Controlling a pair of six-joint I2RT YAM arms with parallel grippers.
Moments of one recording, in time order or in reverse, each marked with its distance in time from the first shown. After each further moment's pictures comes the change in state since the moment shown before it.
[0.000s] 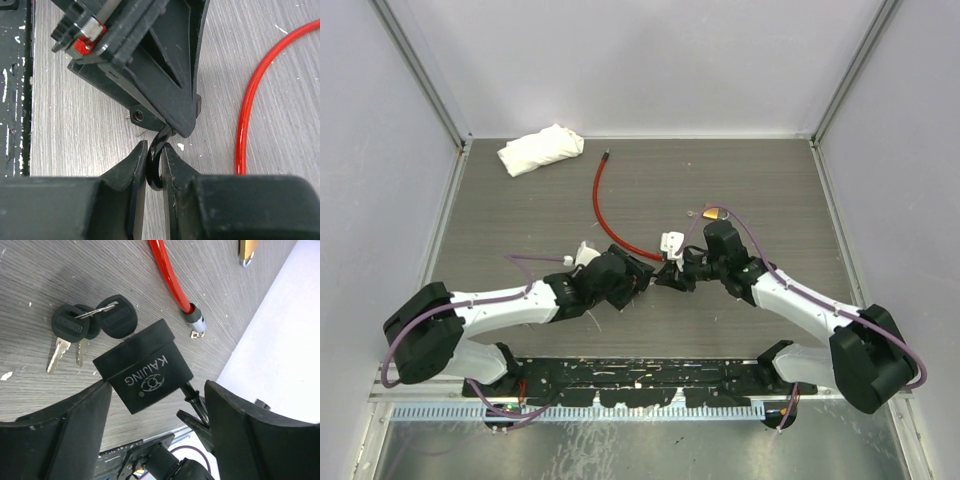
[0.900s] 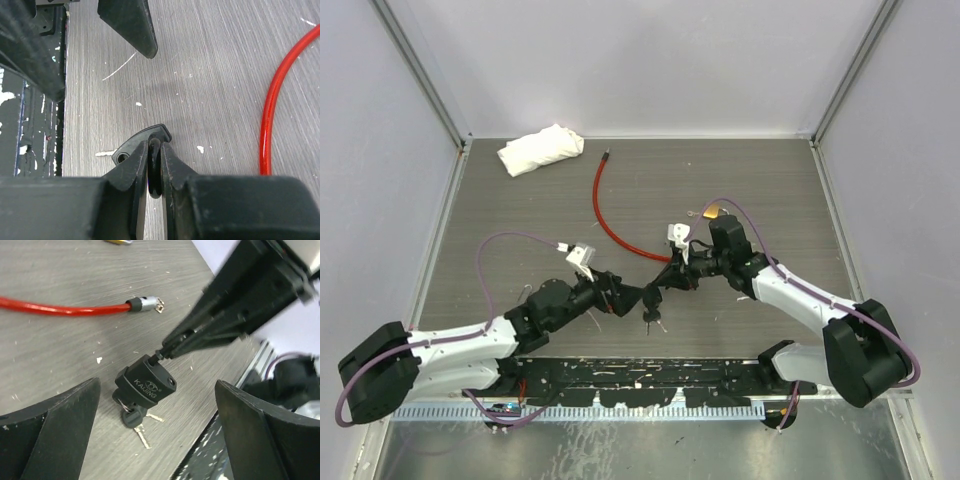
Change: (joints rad) left arm 0.002 -0.350 -0.417 0.624 0.149 0.965; right arm -0.084 0.049 0.012 0.008 -0.163 0.122
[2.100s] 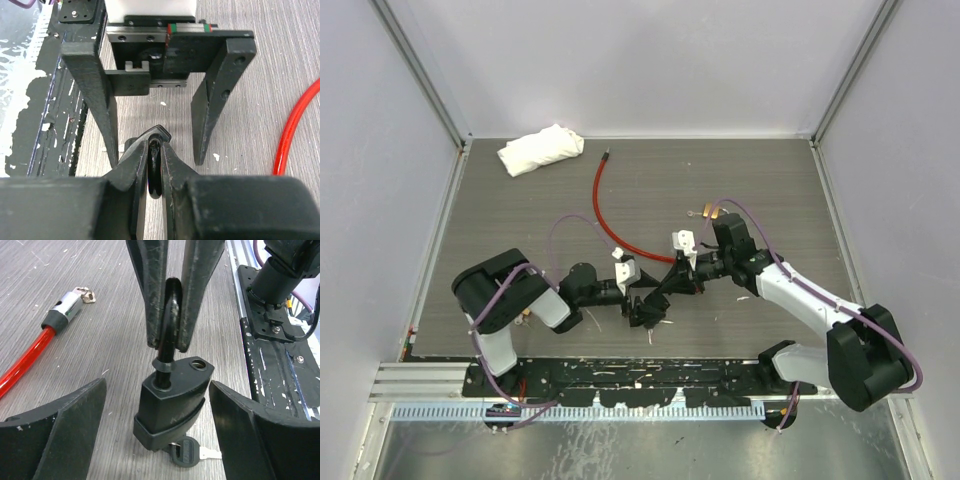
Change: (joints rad) left arm 0.143 0.769 0.100 0.764 0.753 0.646; right arm -0.031 -0.020 0.041 -0.173 -0.176 -0.213
